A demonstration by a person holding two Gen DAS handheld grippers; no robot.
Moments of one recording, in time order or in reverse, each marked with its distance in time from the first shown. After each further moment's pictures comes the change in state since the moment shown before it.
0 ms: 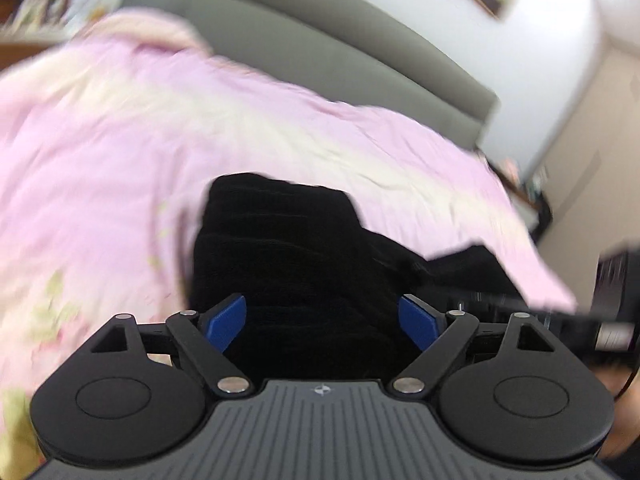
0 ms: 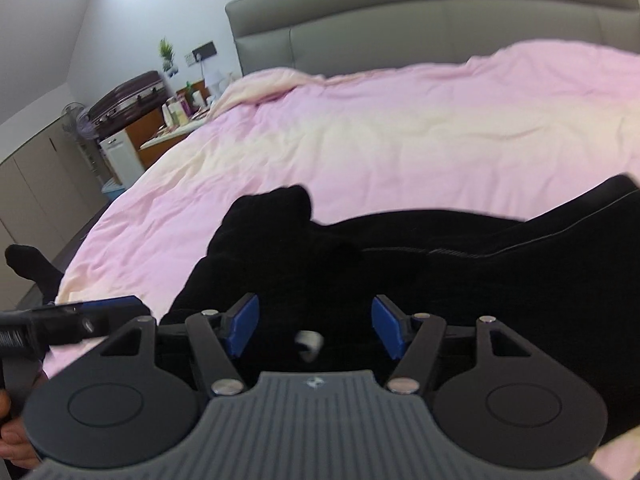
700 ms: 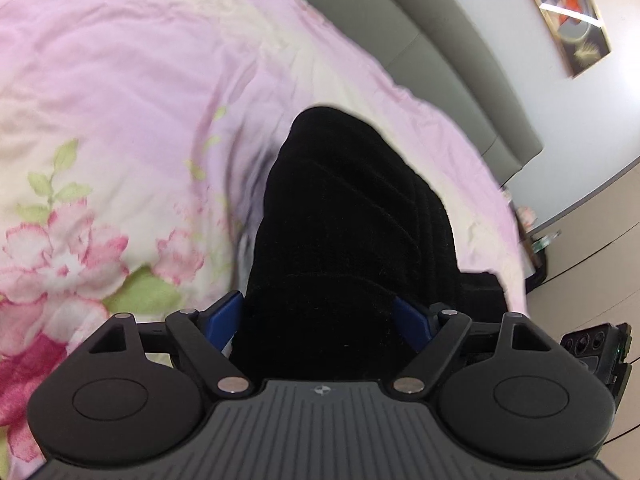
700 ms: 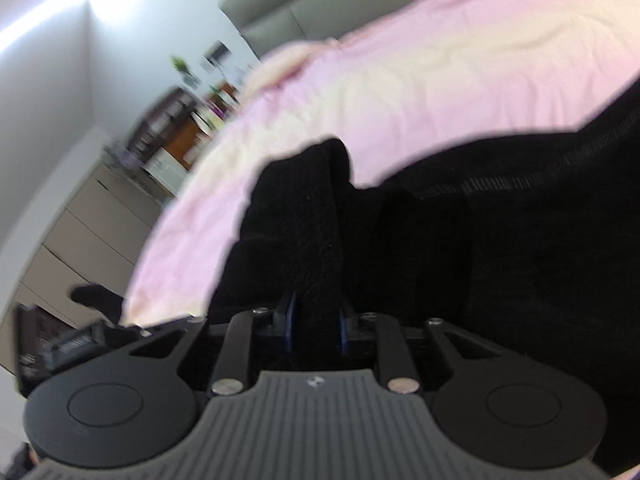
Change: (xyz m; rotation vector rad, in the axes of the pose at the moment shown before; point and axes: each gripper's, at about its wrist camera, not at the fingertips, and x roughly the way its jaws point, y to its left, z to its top) left arm 0.050 0.039 -0.016 -0.256 0.124 -0.001; right arm 0.030 -0.039 -0.018 0.217 0.110 0.195
